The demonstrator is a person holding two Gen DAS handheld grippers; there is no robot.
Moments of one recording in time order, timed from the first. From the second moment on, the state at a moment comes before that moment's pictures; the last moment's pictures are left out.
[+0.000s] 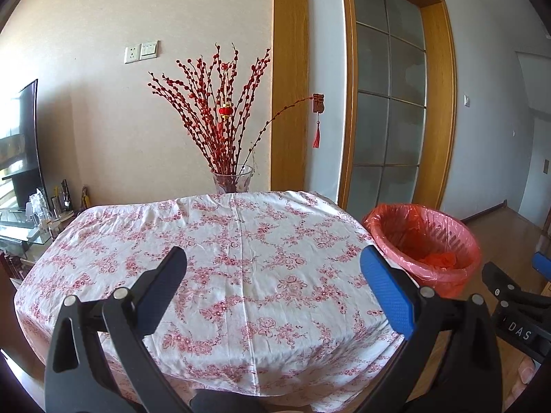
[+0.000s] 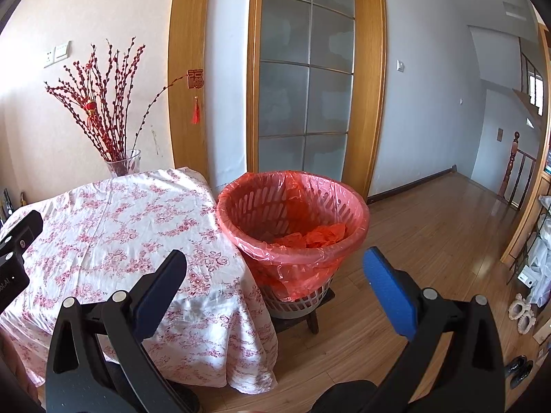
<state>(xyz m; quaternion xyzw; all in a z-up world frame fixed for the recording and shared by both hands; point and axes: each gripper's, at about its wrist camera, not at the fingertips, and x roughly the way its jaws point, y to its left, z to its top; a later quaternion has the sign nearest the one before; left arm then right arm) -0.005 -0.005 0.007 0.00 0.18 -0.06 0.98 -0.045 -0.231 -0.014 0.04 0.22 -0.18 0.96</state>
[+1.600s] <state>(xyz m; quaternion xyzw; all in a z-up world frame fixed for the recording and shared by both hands) -0.004 -0.004 0.003 0.00 0.18 -0.06 0.98 -0.044 -0.232 -0.017 0.04 0.23 -0.18 0.96</state>
